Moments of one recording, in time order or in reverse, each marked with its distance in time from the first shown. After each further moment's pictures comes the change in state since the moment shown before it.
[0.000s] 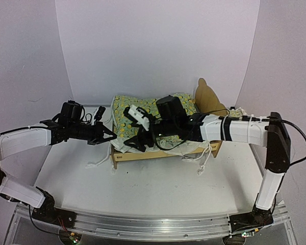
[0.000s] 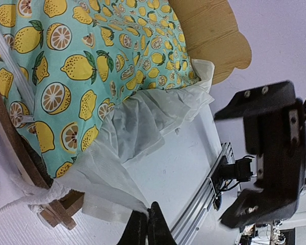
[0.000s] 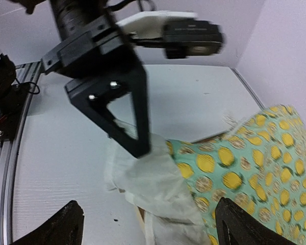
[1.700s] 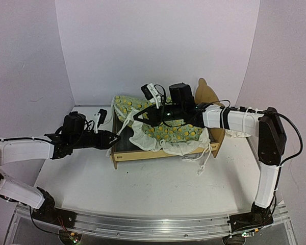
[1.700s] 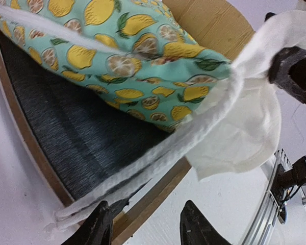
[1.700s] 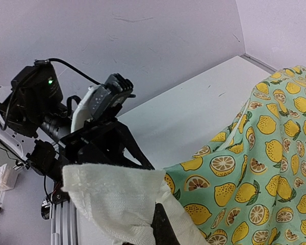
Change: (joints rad) left arm -0.078 -0.029 -0.189 0.309 -0.293 0.165; right arm -0.166 0.093 0.104 0.109 -0.321 0.500
